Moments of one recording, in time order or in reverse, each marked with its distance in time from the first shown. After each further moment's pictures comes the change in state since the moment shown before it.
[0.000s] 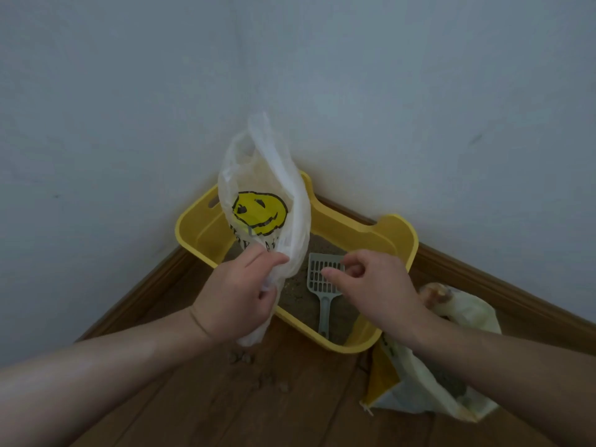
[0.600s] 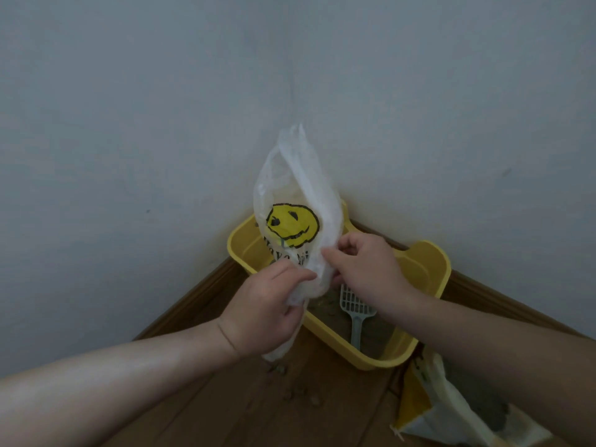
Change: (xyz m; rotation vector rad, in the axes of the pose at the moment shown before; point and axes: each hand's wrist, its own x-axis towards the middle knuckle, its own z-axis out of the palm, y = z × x) left_hand -0.020 0.023 -0.043 -0.049 0.078 0.019; right_hand 0.011 -0.082 -0.001 0.554 -0.149 -0.039
